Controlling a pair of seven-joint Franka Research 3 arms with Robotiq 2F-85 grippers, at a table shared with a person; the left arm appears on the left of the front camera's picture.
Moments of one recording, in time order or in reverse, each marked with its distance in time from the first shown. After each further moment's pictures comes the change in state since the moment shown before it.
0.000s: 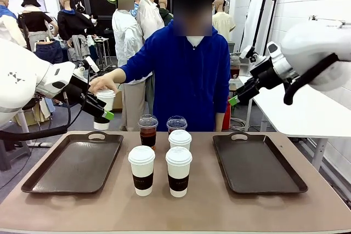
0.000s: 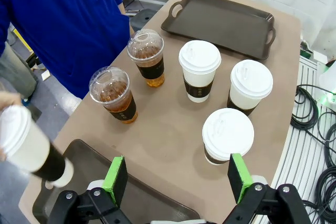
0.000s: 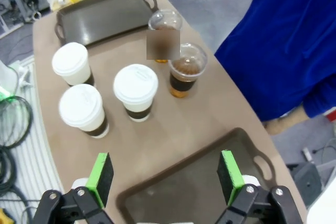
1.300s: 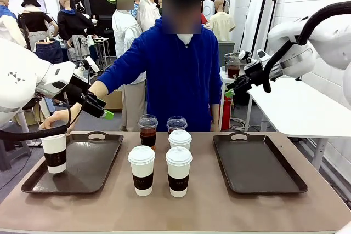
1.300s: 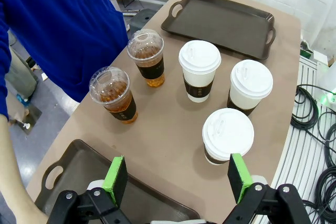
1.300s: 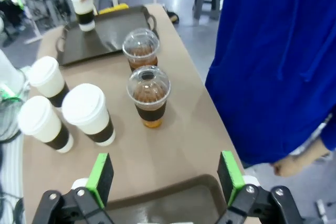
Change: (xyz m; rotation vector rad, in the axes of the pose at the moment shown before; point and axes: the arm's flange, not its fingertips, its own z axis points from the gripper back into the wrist) left arm 0.000 0.000 0.000 0.001 0.001 -0.001; right arm -0.017 -0.172 -0.088 0.222 -0.162 0.063
